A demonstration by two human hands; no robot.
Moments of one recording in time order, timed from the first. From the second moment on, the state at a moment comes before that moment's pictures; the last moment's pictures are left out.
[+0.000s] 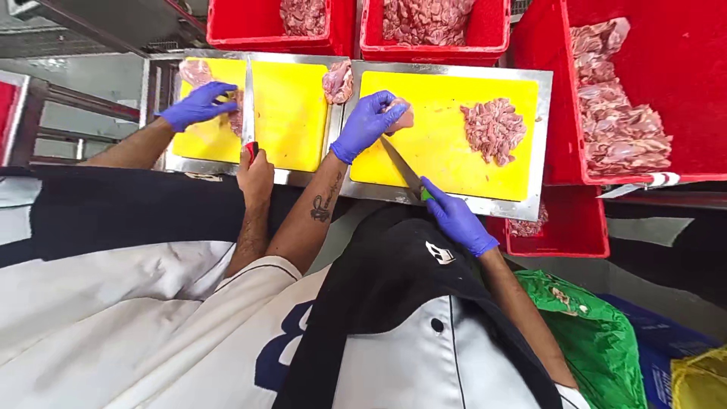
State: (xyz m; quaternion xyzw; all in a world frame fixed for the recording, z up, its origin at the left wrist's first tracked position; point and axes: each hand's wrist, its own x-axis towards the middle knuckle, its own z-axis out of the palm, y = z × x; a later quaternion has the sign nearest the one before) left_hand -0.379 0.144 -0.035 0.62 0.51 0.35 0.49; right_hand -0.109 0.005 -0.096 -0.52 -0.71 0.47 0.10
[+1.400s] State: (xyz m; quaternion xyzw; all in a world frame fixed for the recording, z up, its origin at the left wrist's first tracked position) left_hand -0.380 0.149 -0.127 0.68 0.61 0.25 0.32; right_hand -0.142 0.023 -0.066 -0.63 -0.66 0.39 0.15
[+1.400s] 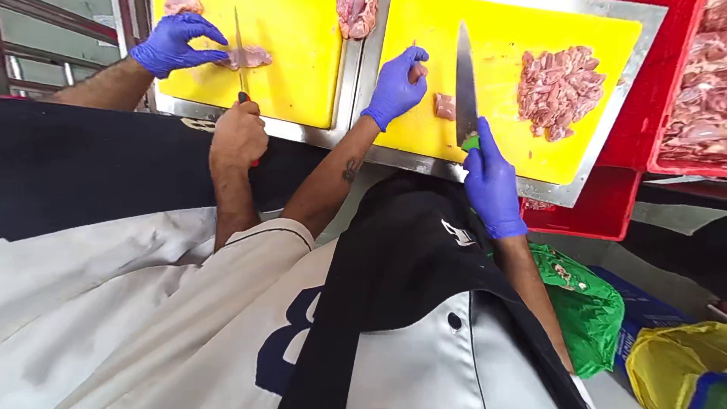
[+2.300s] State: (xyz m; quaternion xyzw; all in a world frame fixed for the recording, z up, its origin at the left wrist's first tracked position) left_hand -0.346 0.136 -0.132 0.71 0.61 0.23 0.29; right_hand -0.152 0.042 -0.074 -0.62 -0.72 0.30 0.07
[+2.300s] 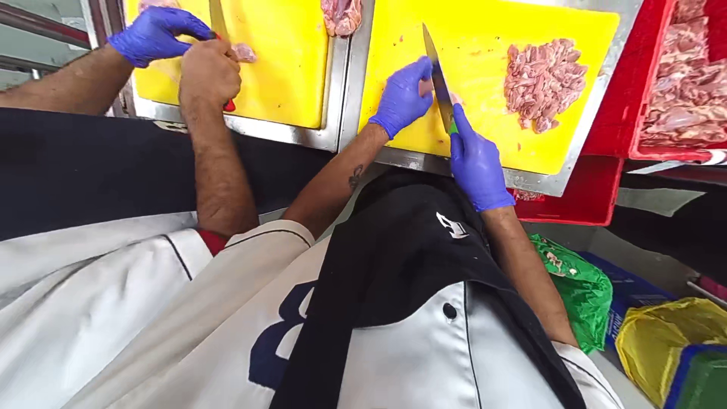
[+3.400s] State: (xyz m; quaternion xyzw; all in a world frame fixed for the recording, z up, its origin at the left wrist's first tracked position) left_hand -0.318 0.125 -0.098 0.89 0.22 -0.05 0.39; right_hand -0.050 0.010 -0.085 -0.69 -0.54 0.42 0.23
